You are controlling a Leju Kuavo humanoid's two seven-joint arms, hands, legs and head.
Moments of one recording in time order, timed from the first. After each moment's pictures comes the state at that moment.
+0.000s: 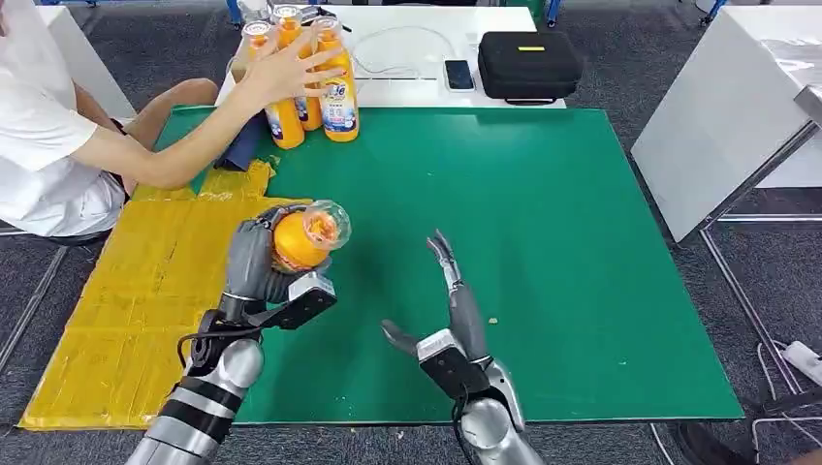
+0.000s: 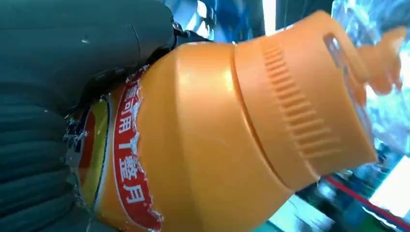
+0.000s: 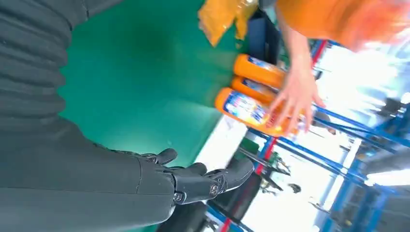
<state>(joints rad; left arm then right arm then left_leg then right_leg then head) -0.31 -0.06 -0.27 -1.24 -1.05 0.61 -0.32 -0.09 0.21 0.39 -1.32 0.44 -0.29 -0.47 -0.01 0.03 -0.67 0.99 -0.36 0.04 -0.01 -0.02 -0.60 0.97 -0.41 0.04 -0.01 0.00</state>
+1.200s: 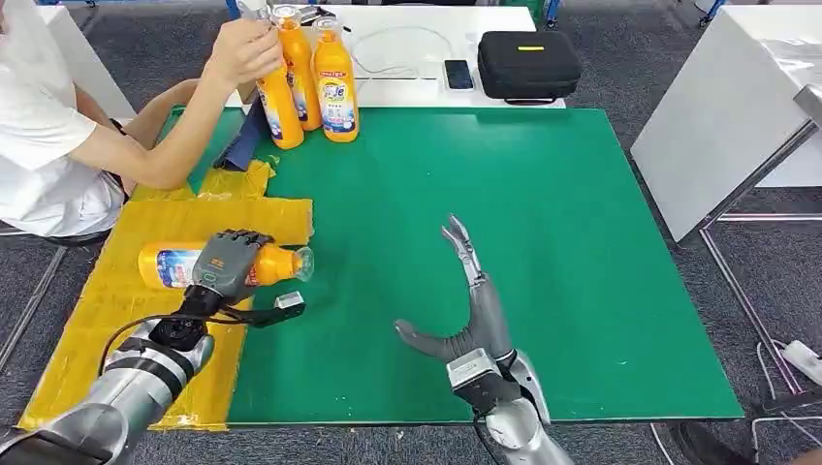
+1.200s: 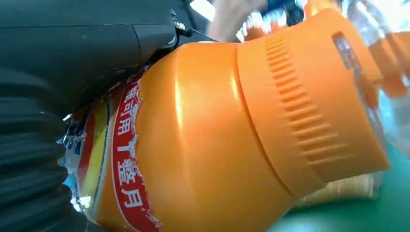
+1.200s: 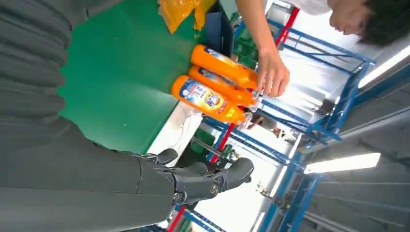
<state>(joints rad) -0.58 0.17 -0.44 -0.56 -1.56 0.70 -0.03 -0.11 0.12 0.44 -1.45 0.37 -0.25 -0.55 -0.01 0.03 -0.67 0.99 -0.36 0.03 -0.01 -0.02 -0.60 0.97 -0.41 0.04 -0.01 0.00</state>
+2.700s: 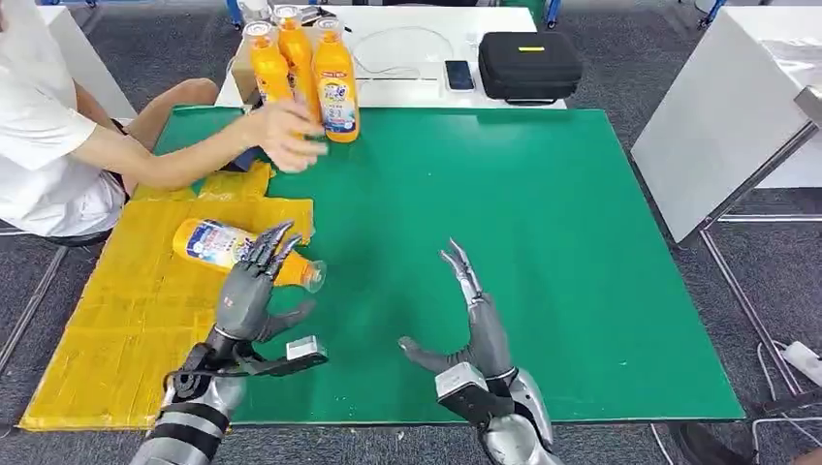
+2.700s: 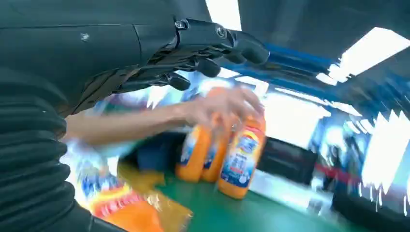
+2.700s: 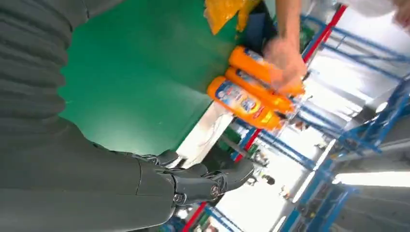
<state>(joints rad) -0.19 -0.09 -0.09 -1.11 -1.02 0.71 -0.67 -0.03 0.09 0.43 -1.43 0.44 -0.33 -0.49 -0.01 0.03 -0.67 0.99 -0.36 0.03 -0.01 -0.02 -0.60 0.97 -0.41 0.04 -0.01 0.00</state>
